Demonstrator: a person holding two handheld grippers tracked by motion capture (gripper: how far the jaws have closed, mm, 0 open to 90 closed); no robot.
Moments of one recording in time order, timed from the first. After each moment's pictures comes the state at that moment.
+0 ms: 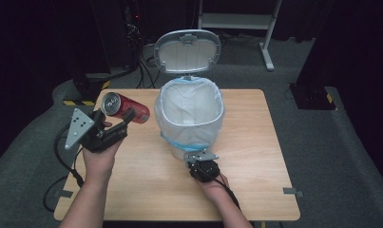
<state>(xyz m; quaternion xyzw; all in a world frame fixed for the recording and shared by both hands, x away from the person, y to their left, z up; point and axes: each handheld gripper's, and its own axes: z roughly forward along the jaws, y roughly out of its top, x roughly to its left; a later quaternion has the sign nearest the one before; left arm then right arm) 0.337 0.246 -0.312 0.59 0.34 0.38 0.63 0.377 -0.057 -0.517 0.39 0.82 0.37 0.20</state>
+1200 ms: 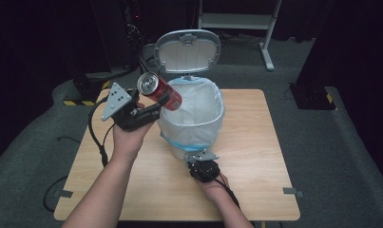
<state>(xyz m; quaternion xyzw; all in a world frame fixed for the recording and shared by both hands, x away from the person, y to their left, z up) 0.383 0.175 -0.277 0.62 0.30 0.33 0.65 0.377 -0.057 -0.517 0.39 0.82 0.37 0.20</state>
